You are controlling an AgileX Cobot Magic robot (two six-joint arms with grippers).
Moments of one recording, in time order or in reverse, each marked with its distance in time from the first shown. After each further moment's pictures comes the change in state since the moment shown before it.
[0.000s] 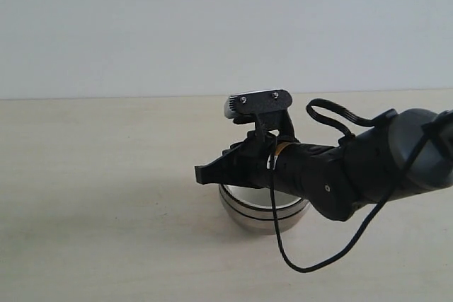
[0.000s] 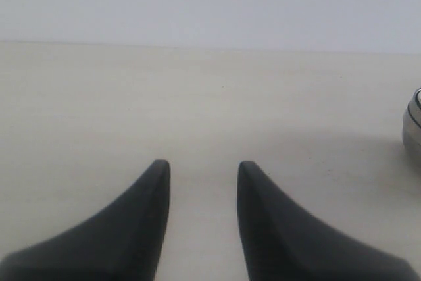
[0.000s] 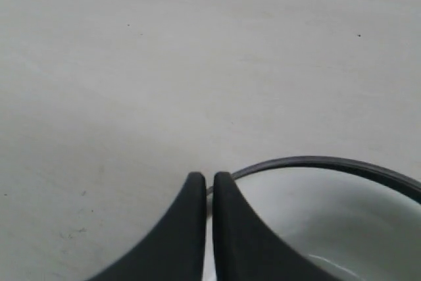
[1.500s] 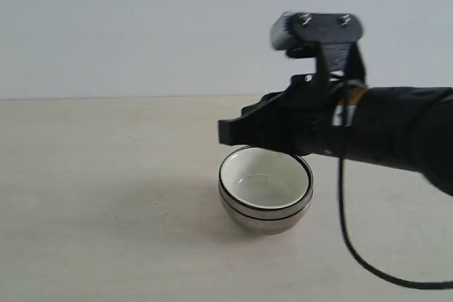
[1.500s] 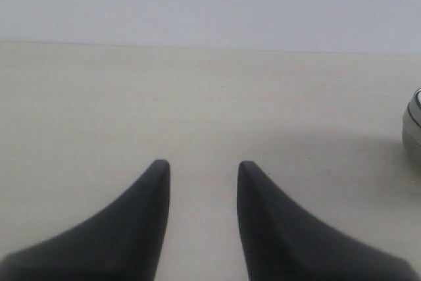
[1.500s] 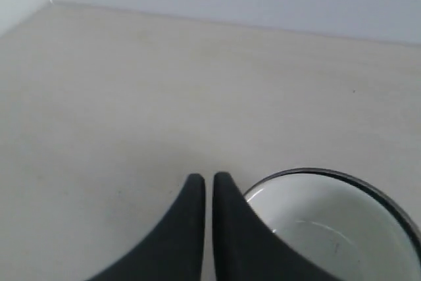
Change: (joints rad) left arm 0.000 0.000 0.000 0.000 0.000 0.000; right arm 0.031 -0.472 0.121 -0.042 0.266 0.058
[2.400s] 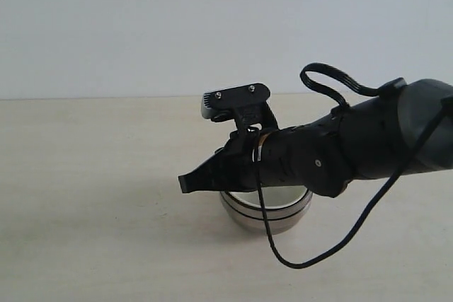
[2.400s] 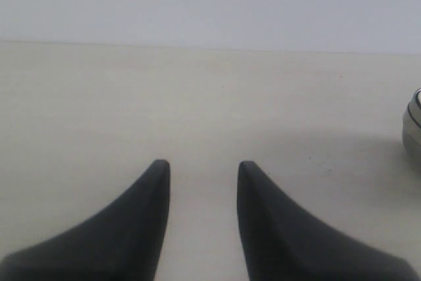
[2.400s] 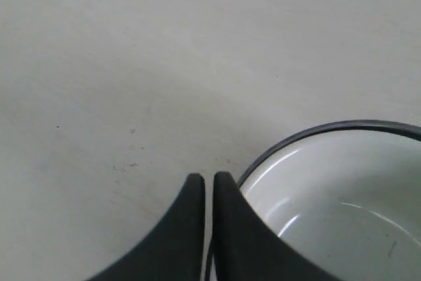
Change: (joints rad) left arm 0.000 0.000 0.000 0.000 0.000 0.000; right arm 0.018 0.393 -0.199 -0.006 0.055 -0.050
